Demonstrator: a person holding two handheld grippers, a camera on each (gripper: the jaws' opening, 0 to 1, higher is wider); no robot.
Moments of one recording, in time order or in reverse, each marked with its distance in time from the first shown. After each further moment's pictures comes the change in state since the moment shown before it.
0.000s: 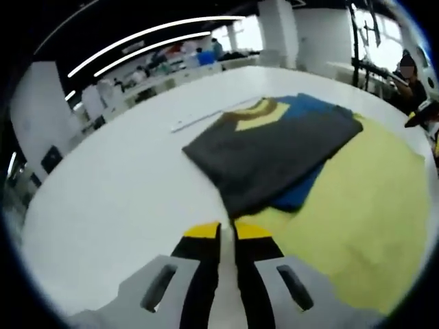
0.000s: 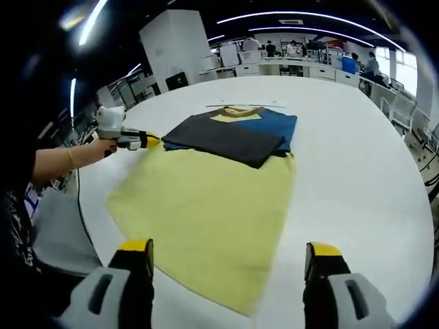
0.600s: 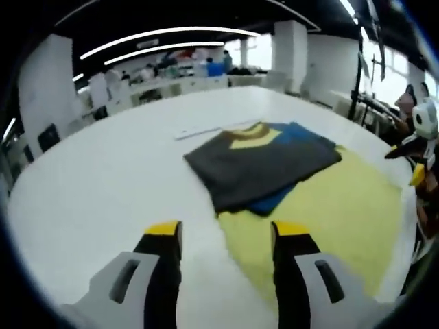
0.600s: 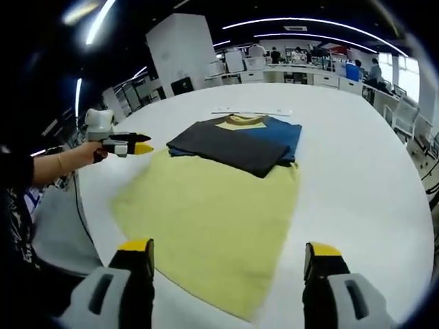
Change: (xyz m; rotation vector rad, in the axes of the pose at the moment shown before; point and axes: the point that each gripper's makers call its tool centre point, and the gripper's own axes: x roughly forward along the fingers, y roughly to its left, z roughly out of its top) left arm -0.056 -0.015 0.008 -0.152 -0.099 -0.067; right arm -0.002 0.008 0.009 -0.033 -0.041 0.017
